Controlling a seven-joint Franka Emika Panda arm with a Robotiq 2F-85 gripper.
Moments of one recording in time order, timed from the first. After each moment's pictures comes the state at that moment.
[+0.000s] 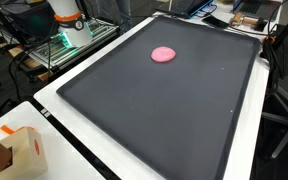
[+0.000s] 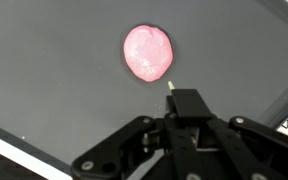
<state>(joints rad) 0.20 -0.03 0.14 -2.05 -0.07 1.97 -0.25</state>
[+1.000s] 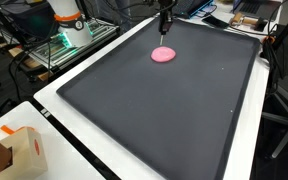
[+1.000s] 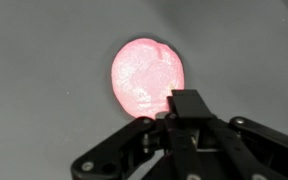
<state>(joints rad) 0.12 0.12 0.12 -2.25 0.05 2.29 -0.55</state>
